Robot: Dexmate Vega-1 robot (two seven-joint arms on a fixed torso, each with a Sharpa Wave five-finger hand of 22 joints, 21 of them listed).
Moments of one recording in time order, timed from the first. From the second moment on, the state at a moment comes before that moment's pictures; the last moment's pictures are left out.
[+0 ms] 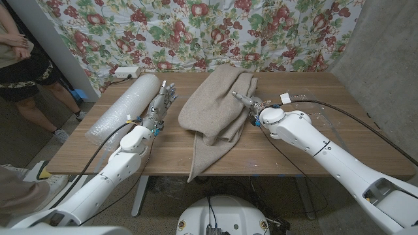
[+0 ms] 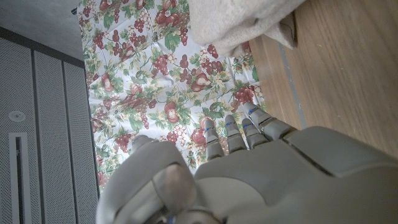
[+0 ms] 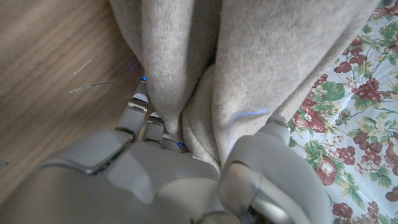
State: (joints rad) left arm 0.95 0.56 0.34 -1.38 -0.67 -0.34 -0.04; left_hand 0.41 0.10 -0.24 0.03 0.29 0.21 -0.16 0.20 0.18 0.18 -0.06 0.20 0.18 0.03 -0.03 0.18 0.17 0.10 -0.04 0.19 0.17; right arm -0.73 -0.56 -0.61 -1.87 0.47 -0.73 -0.38; right_hand 0.54 0.10 -0.21 -0.14 0.46 -0.16 0.12 0.21 0.19 0.03 0.21 0.26 0.21 0.38 0.16 0.23 0.20 0.56 0.17 0.23 0.20
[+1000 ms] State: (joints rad) left arm 0.96 0.56 0.34 -1.42 -0.65 -0.34 -0.01; left_hand 0.41 0.10 -0.24 0.03 0.29 0.22 -0.17 0.20 0.18 0.18 -0.07 0.20 0.18 0.03 -0.03 0.18 0.17 0.10 -0.04 0.19 0.17; right arm -0.74 -0.55 -0.59 -1.87 0.52 -0.74 -0.41; right_hand 0.72 0.11 -0.13 -0.16 0.44 -0.03 0.12 0.21 0.20 0.30 0.19 0.45 0.37 0.54 0.01 0.37 0.33 0.73 0.02 0.38 0.28
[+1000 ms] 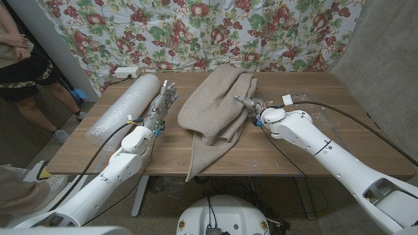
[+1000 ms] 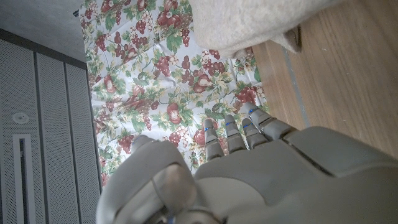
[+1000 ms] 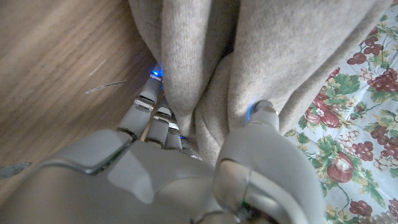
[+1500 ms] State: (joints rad) left arm 0.96 0.56 0.34 -1.42 -0.65 -0.33 -0.01; left_hand 0.41 0.10 -0.24 0.03 0.29 0.23 -0.18 0.20 0.18 0.18 -0.07 0.20 0.18 0.03 -0.03 0.18 0.17 0.10 -0.04 0.19 0.17; right arm -0.77 -0.54 -0.56 -1.85 0.56 -0.67 -0.41; right_hand 0.86 0.13 -0.07 -0.17 0.39 -0.01 0.12 0.20 0.20 0.25 0.21 0.52 0.48 0.58 -0.01 0.42 0.40 0.89 -0.05 0.46 0.26
